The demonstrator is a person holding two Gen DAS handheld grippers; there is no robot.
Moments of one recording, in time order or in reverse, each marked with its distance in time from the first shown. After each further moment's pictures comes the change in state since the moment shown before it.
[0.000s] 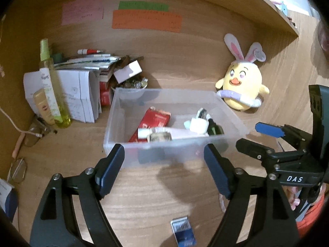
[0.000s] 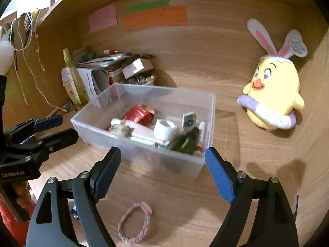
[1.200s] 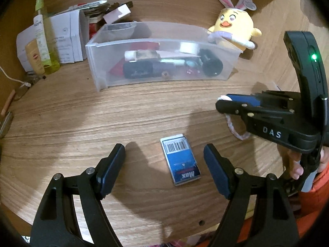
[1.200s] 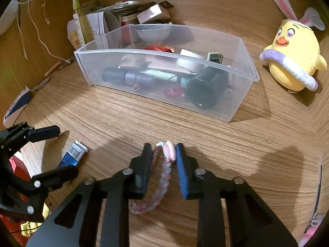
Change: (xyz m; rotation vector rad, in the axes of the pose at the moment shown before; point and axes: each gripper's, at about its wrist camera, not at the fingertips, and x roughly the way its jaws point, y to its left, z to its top) left arm 0.010 -0.014 -0.101 0.052 0.222 -0.033; right arm 0.042 0.029 -0.064 -0.071 0.202 0.023
